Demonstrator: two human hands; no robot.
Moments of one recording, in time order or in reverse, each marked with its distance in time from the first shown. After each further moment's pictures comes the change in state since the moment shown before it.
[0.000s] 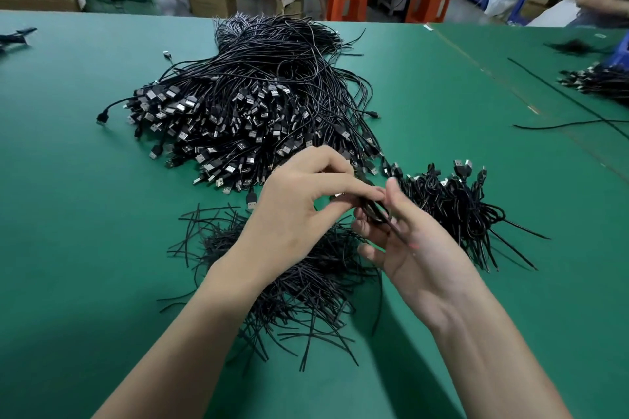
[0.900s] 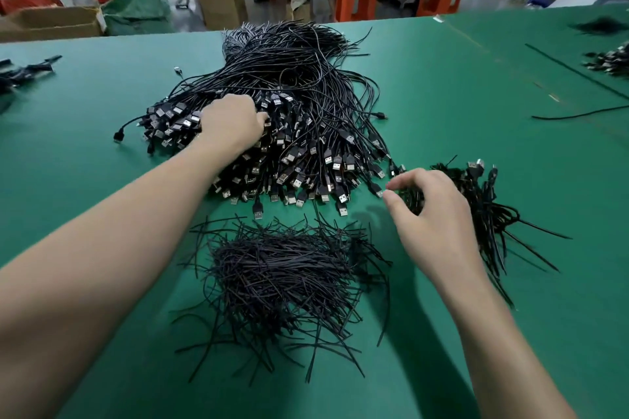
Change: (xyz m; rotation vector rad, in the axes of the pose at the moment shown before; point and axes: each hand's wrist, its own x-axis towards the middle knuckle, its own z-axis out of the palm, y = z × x) left_hand 0.107 -0.137 -0.053 0.983 -0.249 -0.699; right_hand 0.036 -0.013 -0.030 -1.164 0.385 -0.503
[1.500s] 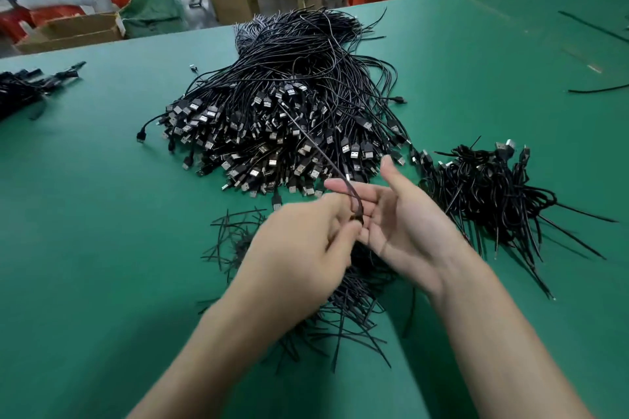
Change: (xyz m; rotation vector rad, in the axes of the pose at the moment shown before) left_hand -0.219 0.041 -0.046 -0.663 -0.218 0.286; right_hand -0.008 -0.033 0.031 1.302 -0.693 0.592
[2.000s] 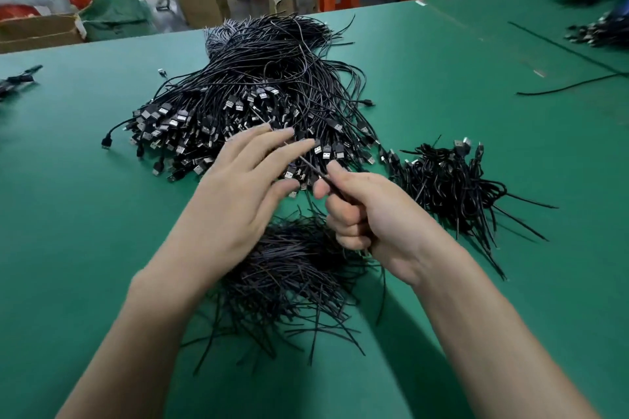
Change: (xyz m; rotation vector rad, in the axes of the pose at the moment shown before) left_hand 0.027 -0.034 -0.034 0.317 0.182 0.359; right_hand -0.025 -0.015 0.015 -0.313 -0.023 -0.128
